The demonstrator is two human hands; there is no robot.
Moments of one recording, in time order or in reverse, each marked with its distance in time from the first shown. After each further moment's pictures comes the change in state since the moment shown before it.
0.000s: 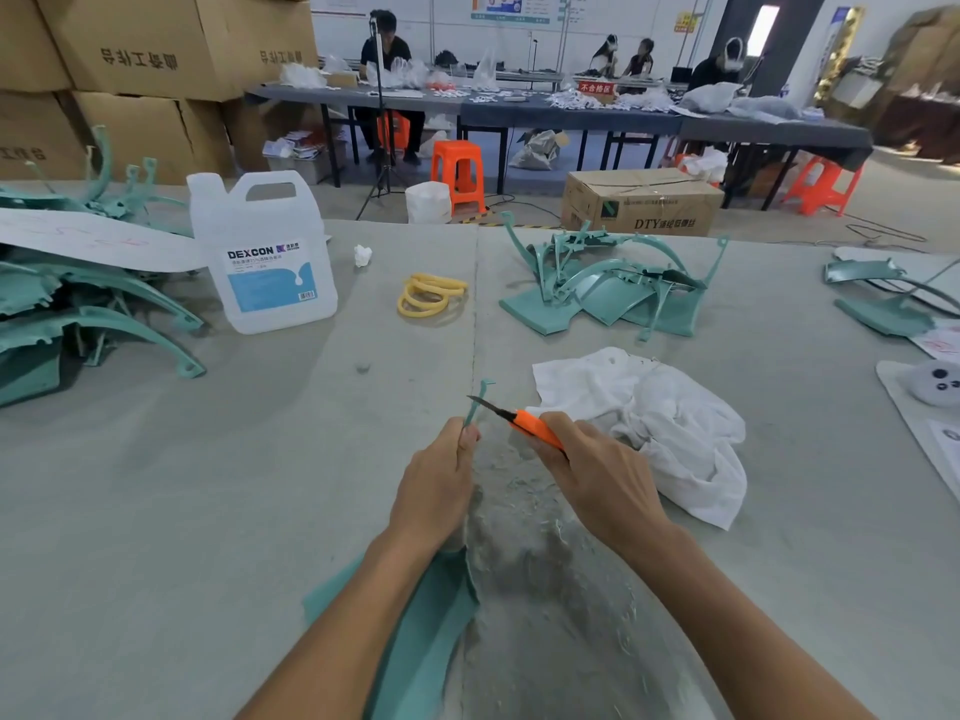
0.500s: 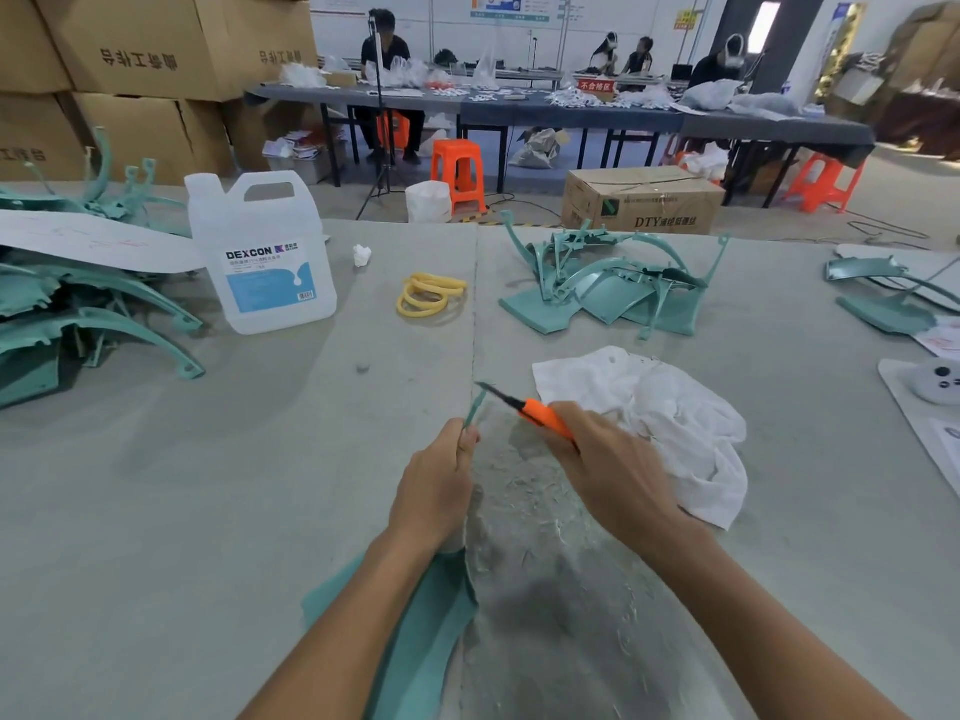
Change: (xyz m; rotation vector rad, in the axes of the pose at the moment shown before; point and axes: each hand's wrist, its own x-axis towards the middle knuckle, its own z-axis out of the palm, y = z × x) left_hand 0.001 0.002 0.000 0.037 -0.013 -0.020; right_hand 0.005 0.001 -0.015 0.047 -0.046 0.013
